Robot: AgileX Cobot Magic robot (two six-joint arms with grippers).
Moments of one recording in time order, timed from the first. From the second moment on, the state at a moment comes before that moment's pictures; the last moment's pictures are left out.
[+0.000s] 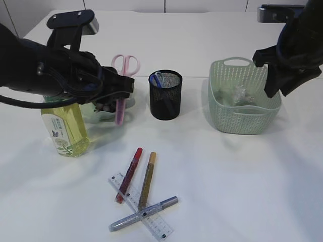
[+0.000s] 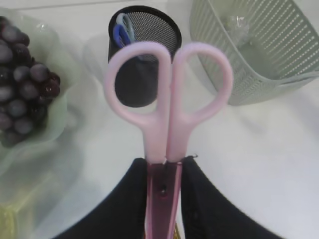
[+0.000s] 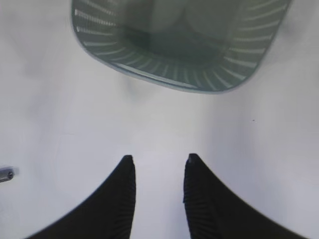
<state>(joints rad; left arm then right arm) -0.58 1.59 -1.00 -0.14 0.17 -0.18 0.13 1.79 -1.57 0.09 1.23 -0.08</state>
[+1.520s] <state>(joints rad) -0.58 1.85 -1.11 0.02 -0.58 -0.18 0.13 1.84 -1.57 -0.05 1.14 0.08</state>
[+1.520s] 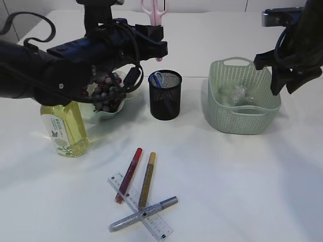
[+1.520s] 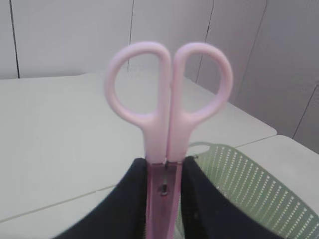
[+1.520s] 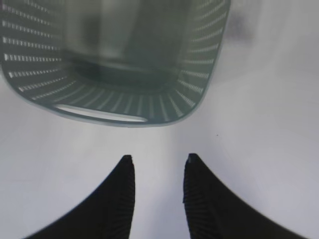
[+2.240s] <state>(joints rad) -0.58 2.09 -1.33 0.05 -0.61 -0.17 0.13 1.84 -1.57 -0.10 1.12 0.08</state>
